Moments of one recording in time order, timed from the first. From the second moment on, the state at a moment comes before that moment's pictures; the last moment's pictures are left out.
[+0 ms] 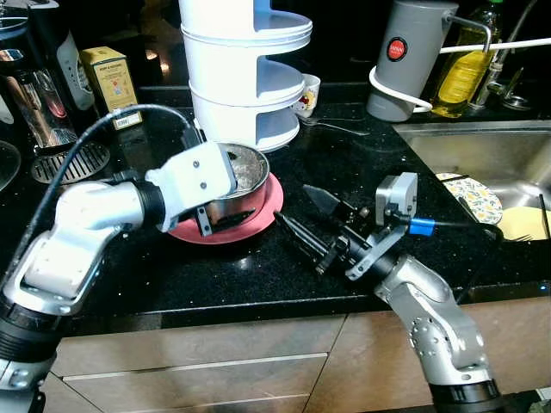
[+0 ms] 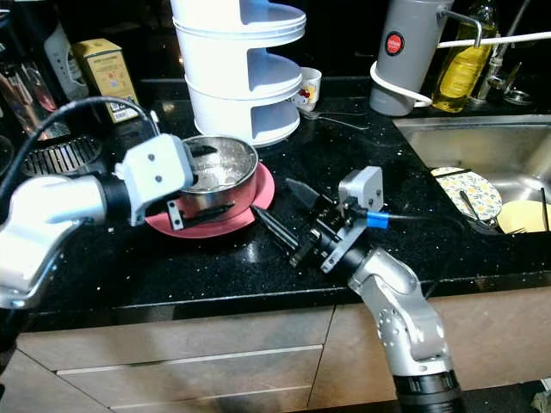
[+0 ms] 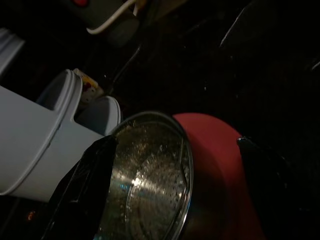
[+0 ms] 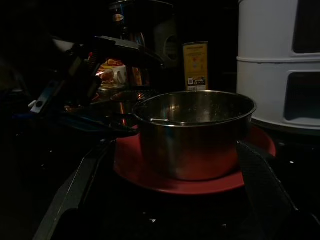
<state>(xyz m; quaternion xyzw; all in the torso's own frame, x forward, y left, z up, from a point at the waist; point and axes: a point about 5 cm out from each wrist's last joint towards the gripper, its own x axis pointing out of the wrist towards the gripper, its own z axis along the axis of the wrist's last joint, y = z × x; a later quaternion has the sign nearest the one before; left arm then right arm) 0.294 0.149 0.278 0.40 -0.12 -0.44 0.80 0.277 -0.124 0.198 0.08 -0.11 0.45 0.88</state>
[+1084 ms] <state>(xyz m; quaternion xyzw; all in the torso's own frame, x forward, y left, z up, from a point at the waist) 0.338 0.182 0.281 0.41 -0.04 -0.49 0.76 0.238 -0.117 0.194 0.06 -0.07 0.51 0.86</state>
